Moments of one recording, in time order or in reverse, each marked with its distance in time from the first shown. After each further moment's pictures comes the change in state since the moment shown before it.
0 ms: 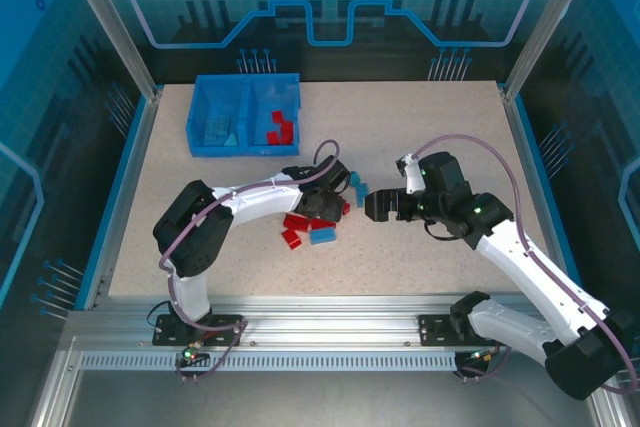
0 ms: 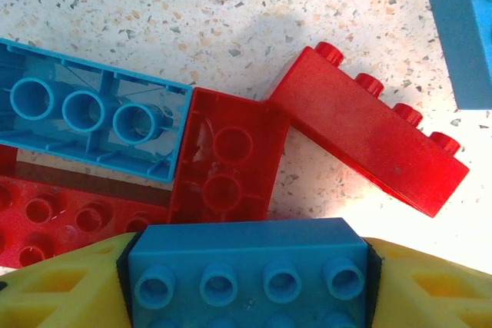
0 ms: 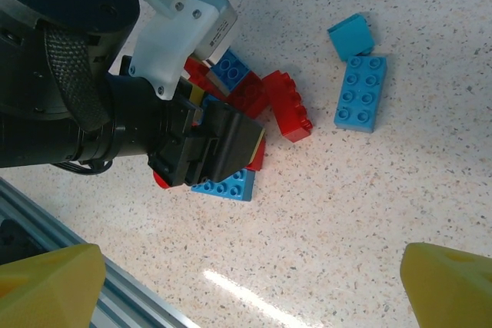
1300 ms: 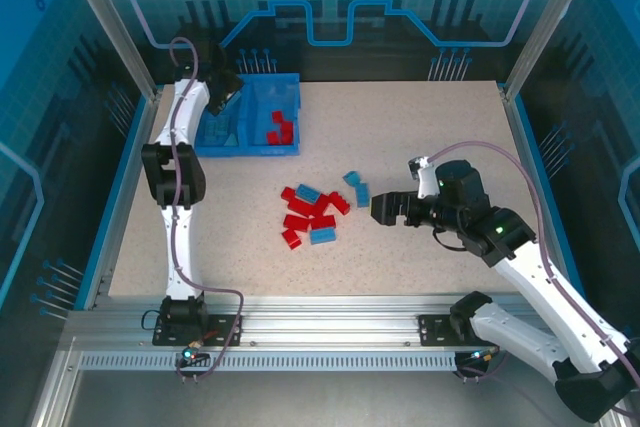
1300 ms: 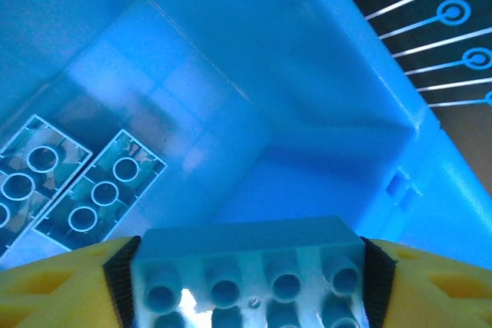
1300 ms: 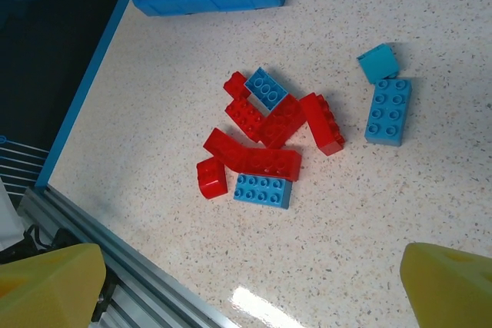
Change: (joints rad) left arm 0.810 0.591 1.168 -0.306 0.180 -0.295; right arm 0.023 -0.152 0.000 -0.016 -0.005 0.072
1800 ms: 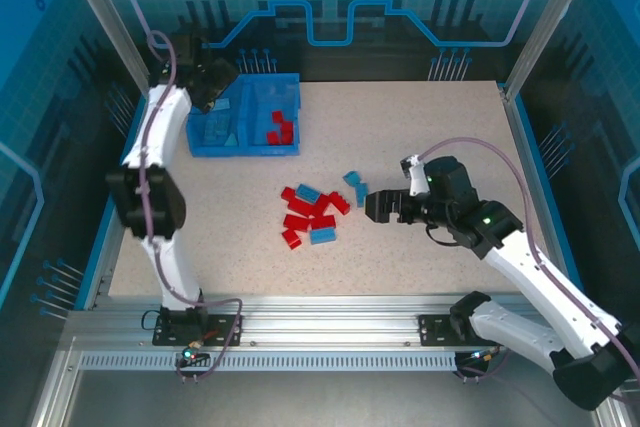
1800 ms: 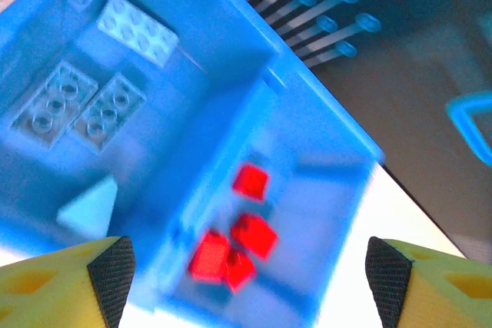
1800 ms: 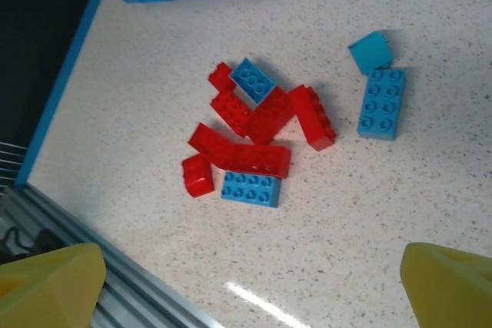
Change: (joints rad) left arm -0.032 -0.573 -0.539 0.158 0.065 0.036; right arm 0.028 0.102 0.002 0.026 0.045 -0.002
